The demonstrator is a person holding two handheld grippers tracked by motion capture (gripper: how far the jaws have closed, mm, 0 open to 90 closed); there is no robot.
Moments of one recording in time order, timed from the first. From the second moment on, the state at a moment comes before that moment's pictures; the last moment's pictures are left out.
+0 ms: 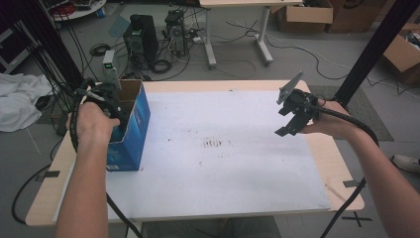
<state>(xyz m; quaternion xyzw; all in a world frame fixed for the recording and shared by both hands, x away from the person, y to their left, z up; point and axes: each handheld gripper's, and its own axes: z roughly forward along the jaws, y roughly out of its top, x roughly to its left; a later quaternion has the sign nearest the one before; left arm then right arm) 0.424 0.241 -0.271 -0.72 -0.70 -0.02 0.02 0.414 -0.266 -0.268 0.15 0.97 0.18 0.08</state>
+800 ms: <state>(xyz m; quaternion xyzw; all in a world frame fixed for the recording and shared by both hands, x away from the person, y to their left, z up) 0.424 0.240 -0.271 -0.72 -0.69 -0.03 0.02 0.414 -0.266 -0.269 0.15 0.97 0.18 0.08</state>
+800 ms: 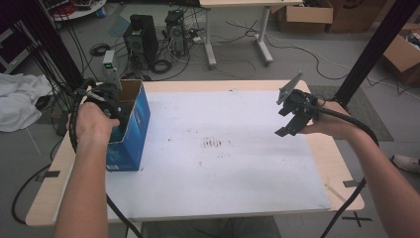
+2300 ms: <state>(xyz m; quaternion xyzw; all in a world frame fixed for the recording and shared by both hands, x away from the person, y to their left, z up) 0.419 0.227 -0.230 -0.76 -0.65 -0.05 0.00 0.411 -0.267 -0.263 0.15 0.97 0.17 0.08</state>
